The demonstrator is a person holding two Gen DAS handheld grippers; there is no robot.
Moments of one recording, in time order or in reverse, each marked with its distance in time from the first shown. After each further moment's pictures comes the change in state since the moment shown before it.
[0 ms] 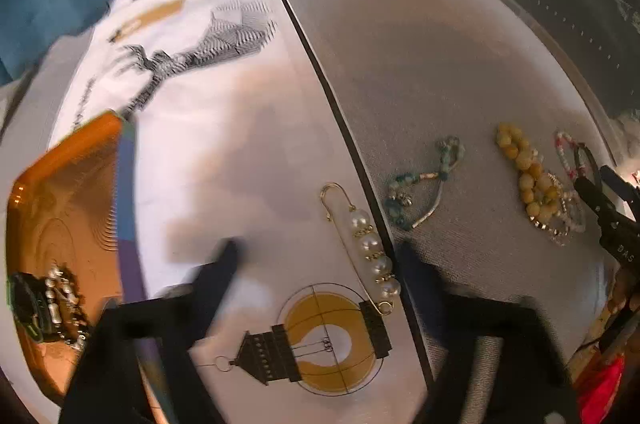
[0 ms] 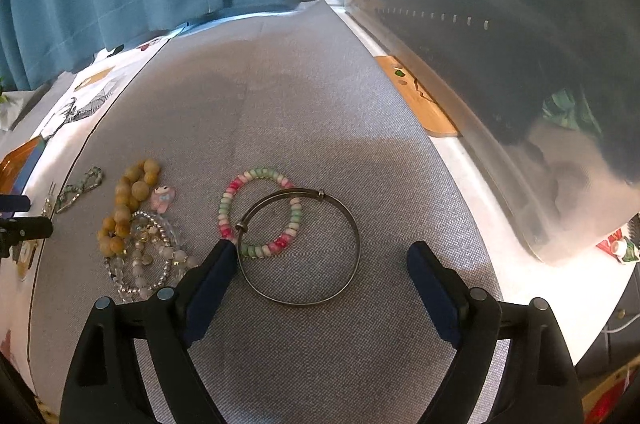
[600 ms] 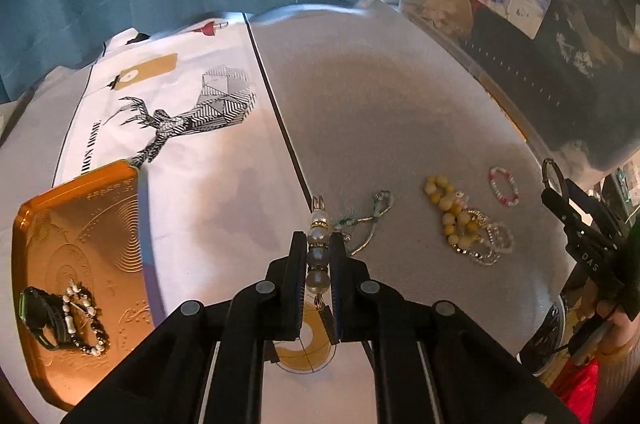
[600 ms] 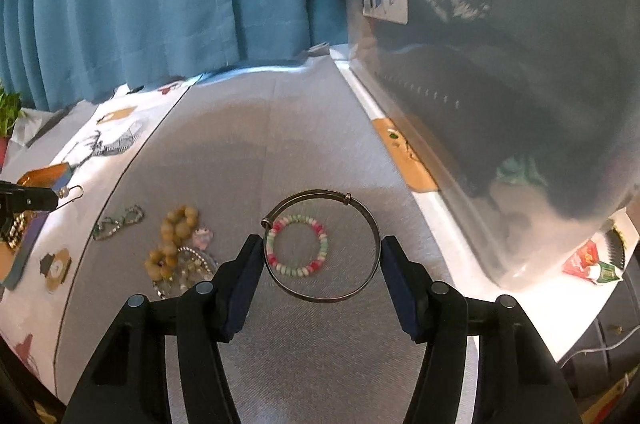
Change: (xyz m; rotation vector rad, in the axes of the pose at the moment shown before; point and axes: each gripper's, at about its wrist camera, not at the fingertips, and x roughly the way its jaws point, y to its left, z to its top) left arm -0.062 -0.002 0.007 0.000 -0.137 -0.110; right arm -0.057 0.005 0.003 -0.010 -0.167 0.010
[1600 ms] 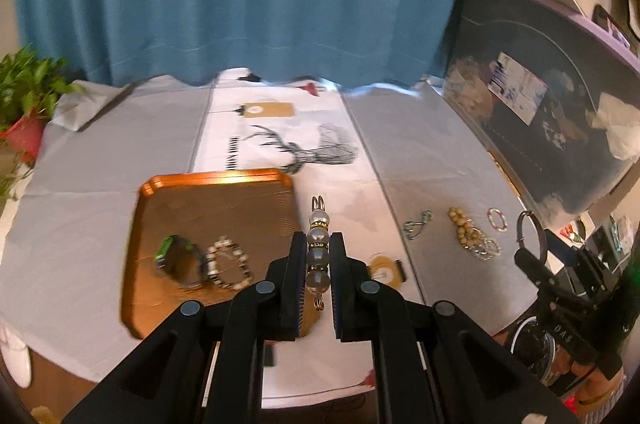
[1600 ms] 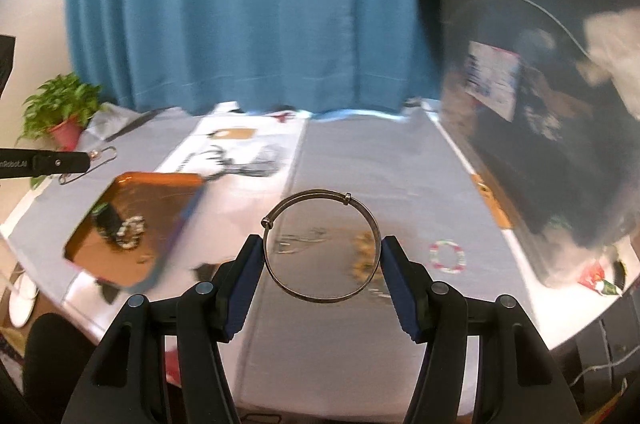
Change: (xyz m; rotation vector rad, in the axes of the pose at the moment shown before) left arm -0.178 0.101 -0.068 -0.156 -0.210 0.090; right arm -0.132 0.156 0.011 -0.117 -0.090 0.173
